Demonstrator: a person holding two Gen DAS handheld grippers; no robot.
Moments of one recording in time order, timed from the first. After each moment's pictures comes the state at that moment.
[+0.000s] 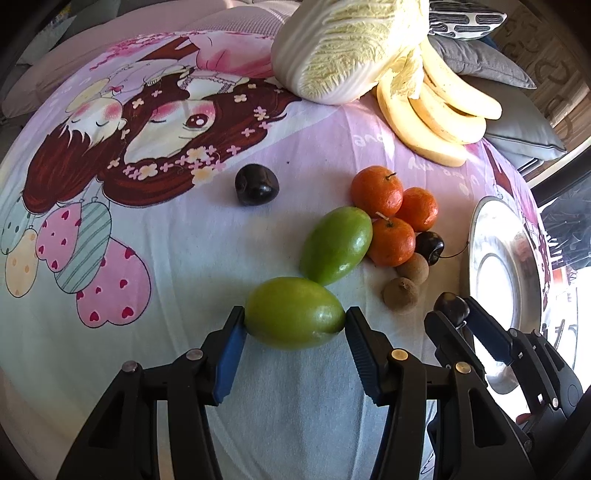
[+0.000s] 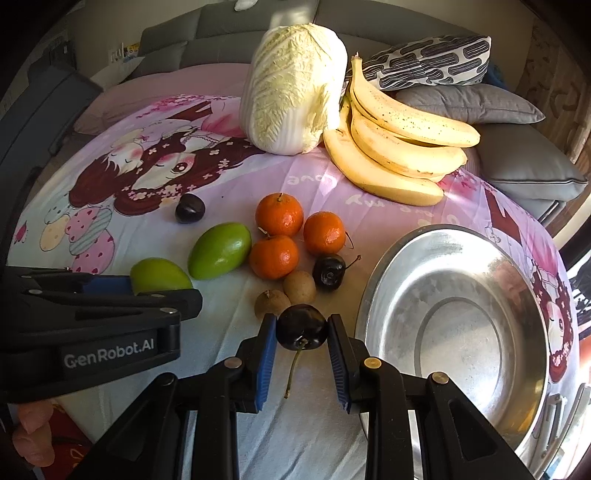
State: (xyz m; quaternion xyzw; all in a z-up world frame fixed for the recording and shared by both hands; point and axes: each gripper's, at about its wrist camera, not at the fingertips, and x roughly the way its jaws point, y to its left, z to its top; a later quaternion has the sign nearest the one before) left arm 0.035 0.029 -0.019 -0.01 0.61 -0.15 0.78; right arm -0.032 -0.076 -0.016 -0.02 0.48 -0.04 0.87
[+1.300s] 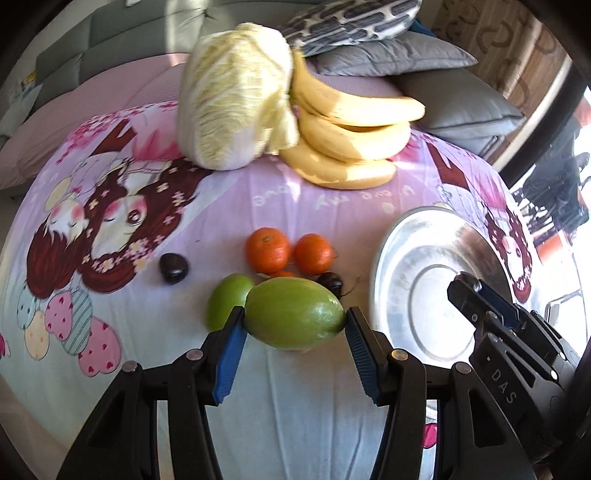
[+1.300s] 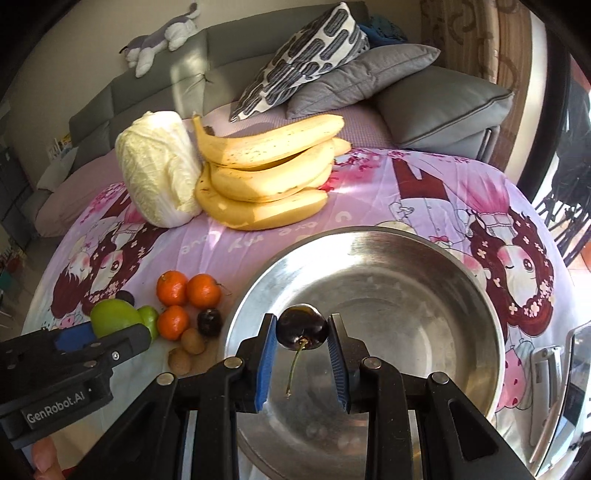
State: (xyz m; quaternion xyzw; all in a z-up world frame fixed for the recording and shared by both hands) left arm 0.024 -0.055 0.031 0.07 0.55 -0.20 0.81; right arm -0.052 -0.202 0.016 0.14 0.44 -0.15 0.88
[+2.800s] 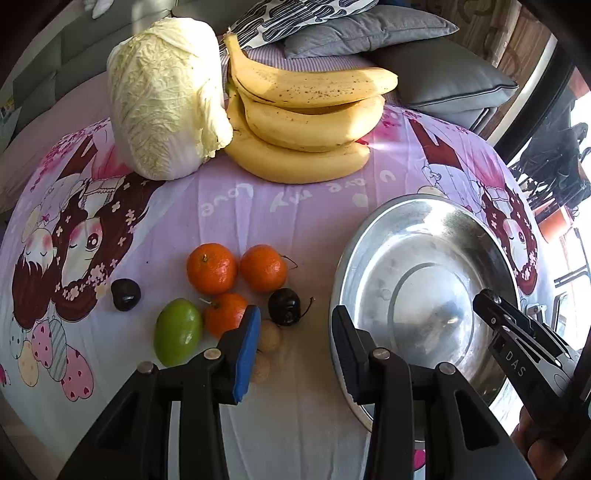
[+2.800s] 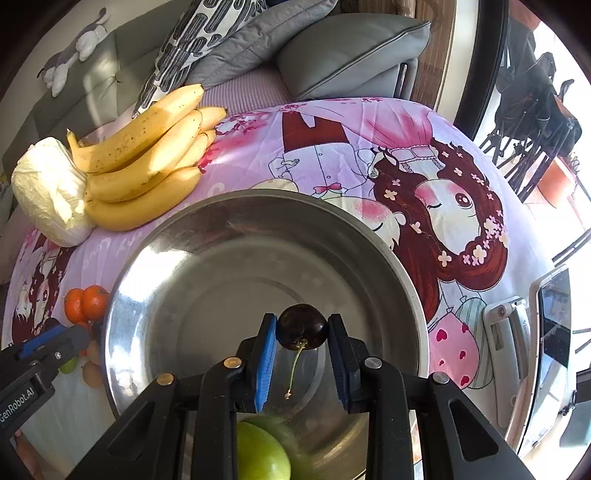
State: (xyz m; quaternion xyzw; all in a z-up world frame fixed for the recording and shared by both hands) left arm 0.030 -0.099 0.011 0.10 0.55 -0.22 0.80; right arm -0.071 -0.270 -0.017 0.18 0.49 -0.26 0.81
